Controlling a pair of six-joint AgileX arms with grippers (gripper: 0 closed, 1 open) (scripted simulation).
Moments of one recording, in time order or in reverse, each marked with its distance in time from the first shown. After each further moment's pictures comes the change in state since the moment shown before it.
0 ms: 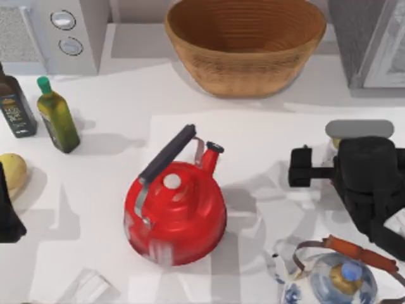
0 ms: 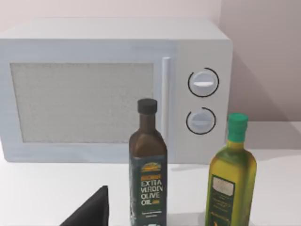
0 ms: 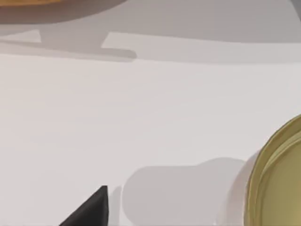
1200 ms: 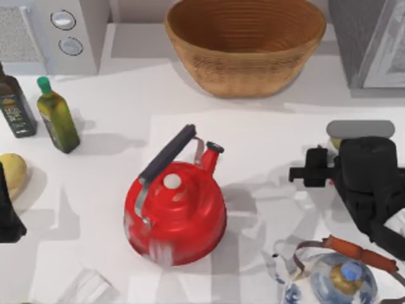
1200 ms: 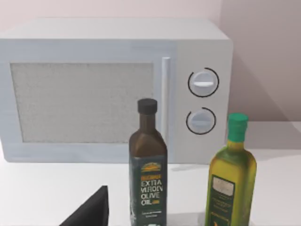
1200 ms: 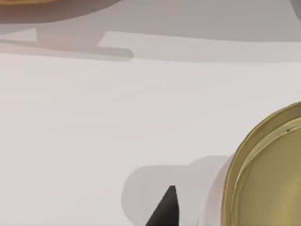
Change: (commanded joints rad) left arm 0.000 0.000 0.000 0.000 0.000 0.000; right arm 0.000 0.000 0.000 0.000 0.000 0.000
